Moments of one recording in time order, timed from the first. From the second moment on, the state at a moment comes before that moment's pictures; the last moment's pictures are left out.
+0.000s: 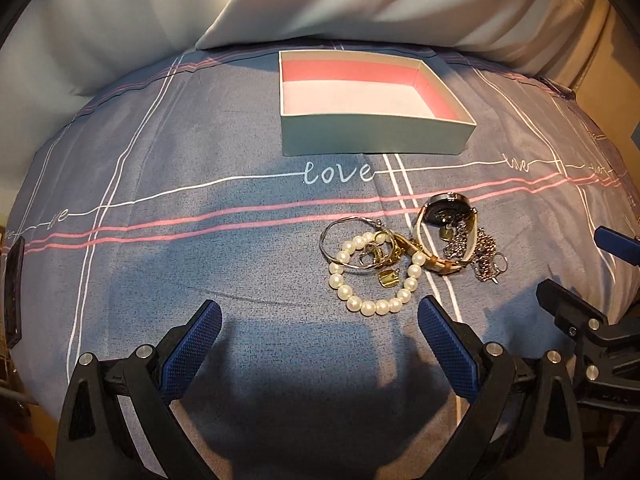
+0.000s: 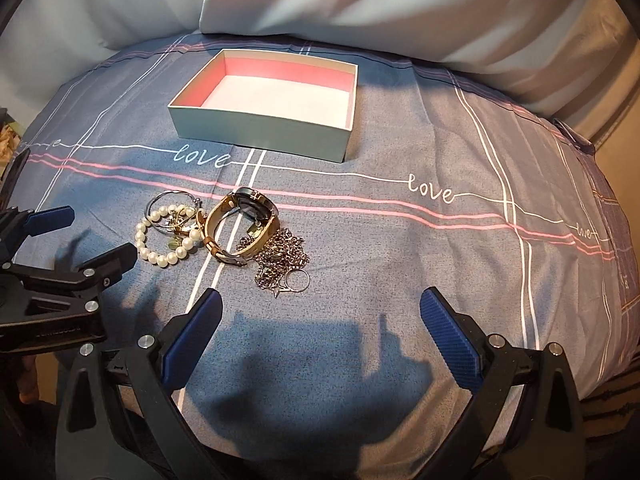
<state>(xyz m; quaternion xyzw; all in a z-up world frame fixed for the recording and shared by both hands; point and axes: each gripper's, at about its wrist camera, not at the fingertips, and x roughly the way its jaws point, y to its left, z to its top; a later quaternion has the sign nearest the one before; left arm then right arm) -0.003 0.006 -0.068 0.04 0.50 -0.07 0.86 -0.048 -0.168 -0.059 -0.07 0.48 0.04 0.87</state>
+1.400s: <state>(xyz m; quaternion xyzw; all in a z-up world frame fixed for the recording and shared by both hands) 0.002 0.003 -0.081 0.04 0.45 -0.12 0.88 -0.031 -0.180 -0.081 0.01 0.46 0.14 0.87</state>
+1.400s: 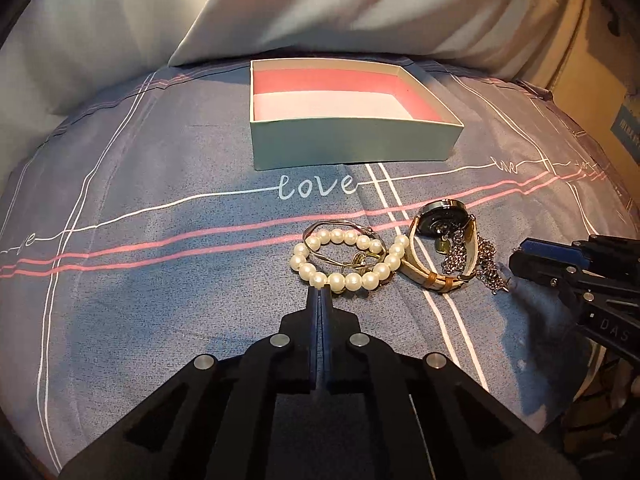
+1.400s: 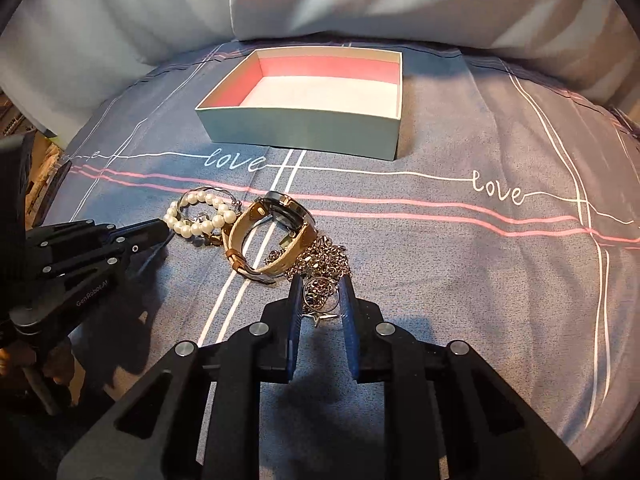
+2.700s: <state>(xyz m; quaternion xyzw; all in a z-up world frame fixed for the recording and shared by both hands) 0.137 -0.005 -0.027 -0.02 0.43 -0.10 0.90 0.100 -0.165 -0.033 -0.08 0.40 0.11 0.91</state>
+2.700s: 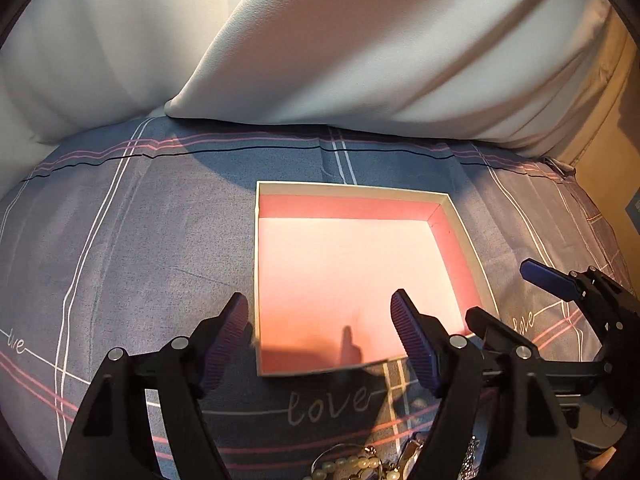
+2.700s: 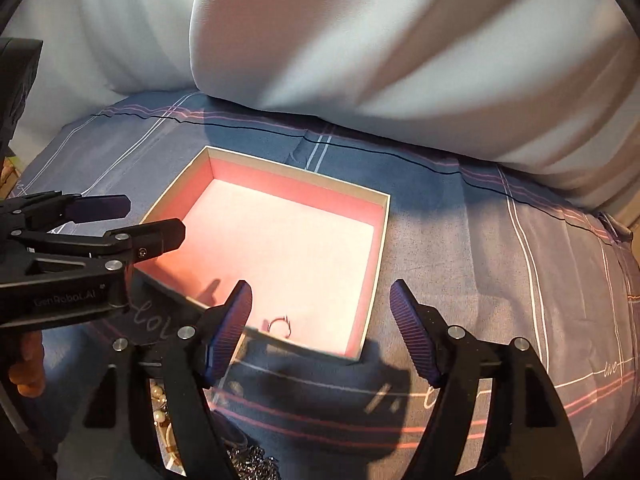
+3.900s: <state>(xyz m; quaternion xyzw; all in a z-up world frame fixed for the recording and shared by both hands) 0.040 -0.003 -0.096 0.10 0.45 -0.14 0.88 0.007 -0.126 -0.103 -0.15 0.44 0.19 0.86</state>
